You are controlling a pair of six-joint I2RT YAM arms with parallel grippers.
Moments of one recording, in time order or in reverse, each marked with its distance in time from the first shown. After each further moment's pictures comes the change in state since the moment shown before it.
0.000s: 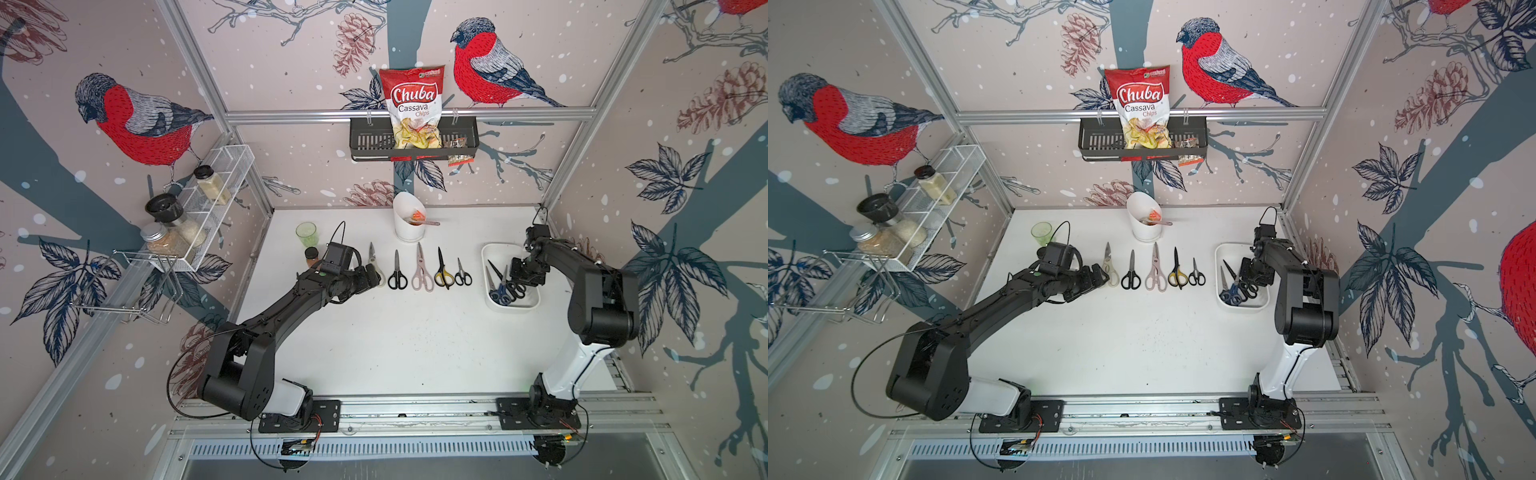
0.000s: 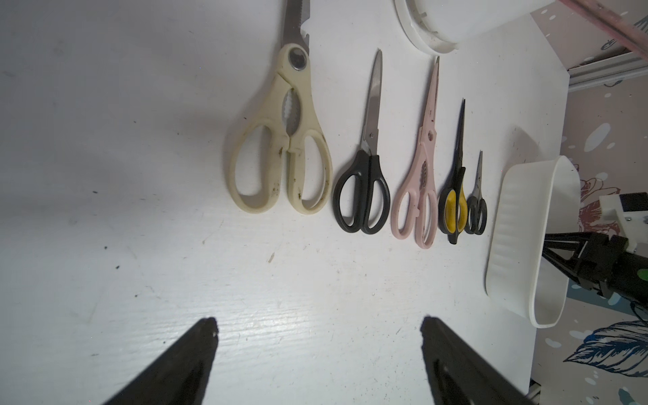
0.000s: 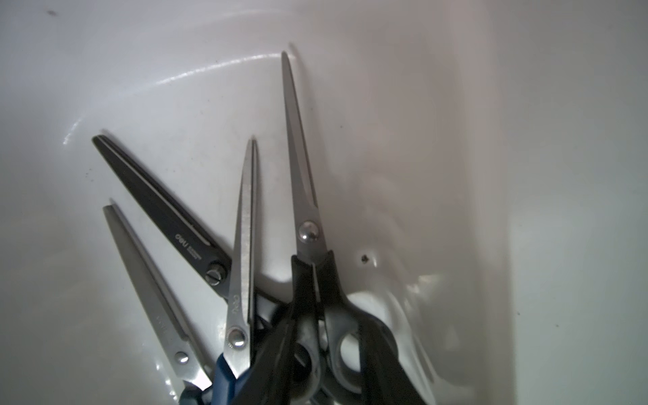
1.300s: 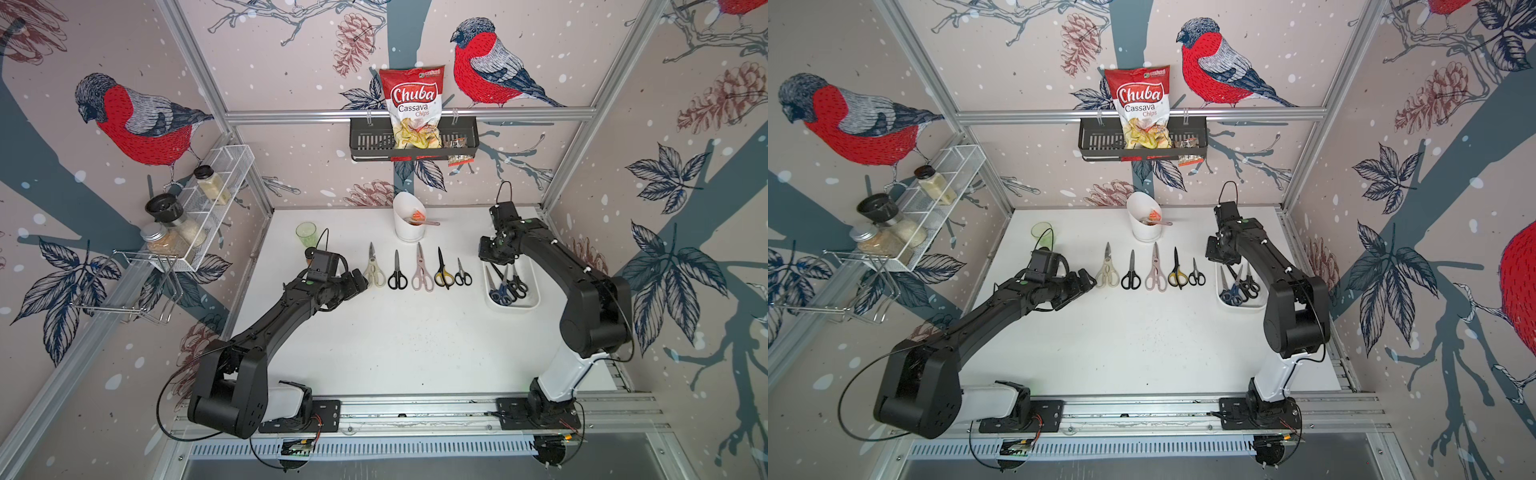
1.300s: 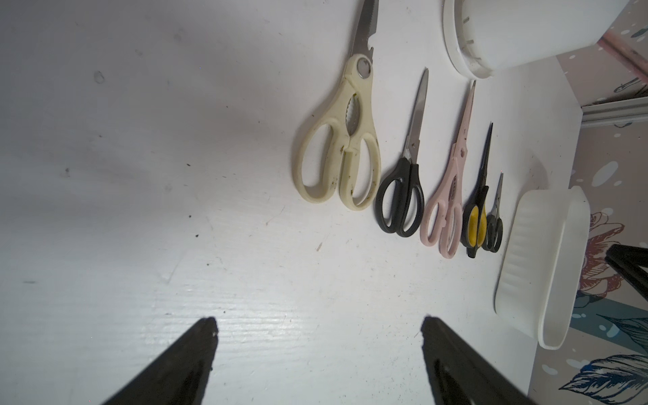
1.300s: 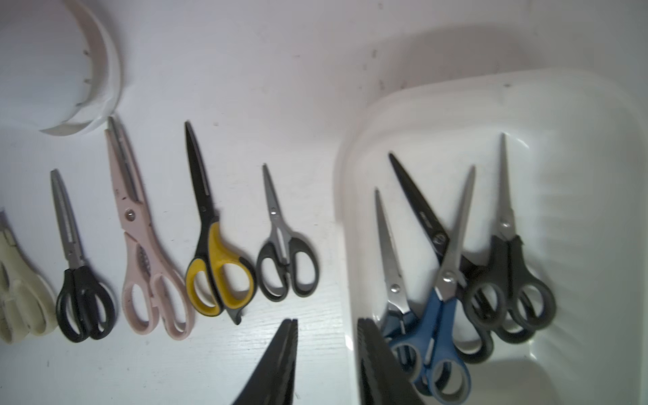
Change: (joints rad) left arm 0.083 -0.083 -0.096 -0.007 0.009 -0.021; right arm 0.278 -0.106 0.192 -0.148 0.023 0.209
